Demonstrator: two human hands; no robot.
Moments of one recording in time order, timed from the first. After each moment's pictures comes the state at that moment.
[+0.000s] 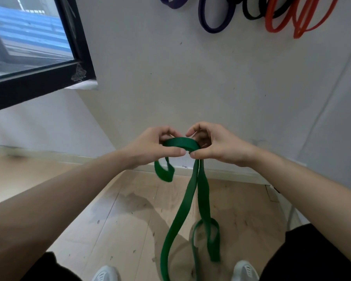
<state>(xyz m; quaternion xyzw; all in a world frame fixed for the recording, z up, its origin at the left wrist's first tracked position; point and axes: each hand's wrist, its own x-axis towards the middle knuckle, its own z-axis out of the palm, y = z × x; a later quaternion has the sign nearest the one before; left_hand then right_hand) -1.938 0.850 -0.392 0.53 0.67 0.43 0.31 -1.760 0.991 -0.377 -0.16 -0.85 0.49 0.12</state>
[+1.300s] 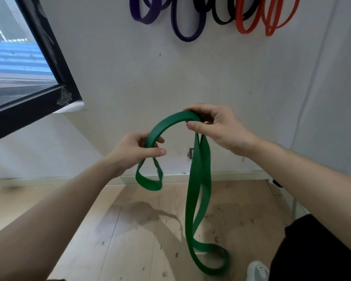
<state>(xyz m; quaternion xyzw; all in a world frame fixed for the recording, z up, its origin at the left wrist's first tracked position) -1.961 0.857 -0.378 0.49 0.69 0.44 0.30 -1.752 1.001 -0.348 -0.14 -0.82 0.45 0.32</state>
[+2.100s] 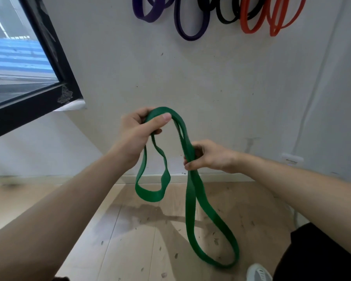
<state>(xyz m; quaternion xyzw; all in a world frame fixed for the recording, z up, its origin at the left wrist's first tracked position) -1.935 0.873 -0.353 0.45 0.56 0.65 0.24 -1.768 1.012 -0.407 -0.22 -0.83 0.50 0.07</state>
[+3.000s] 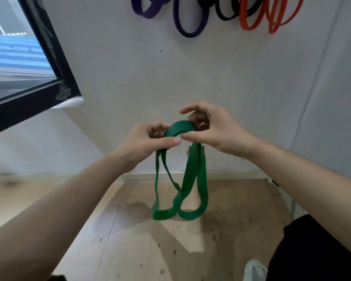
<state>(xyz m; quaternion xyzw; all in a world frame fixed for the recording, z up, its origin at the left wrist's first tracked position) -1.936 0.867 -0.369 0.54 0.59 0.50 0.32 -1.754 0.992 -0.350 -0.14 -0.85 0.41 0.28</state>
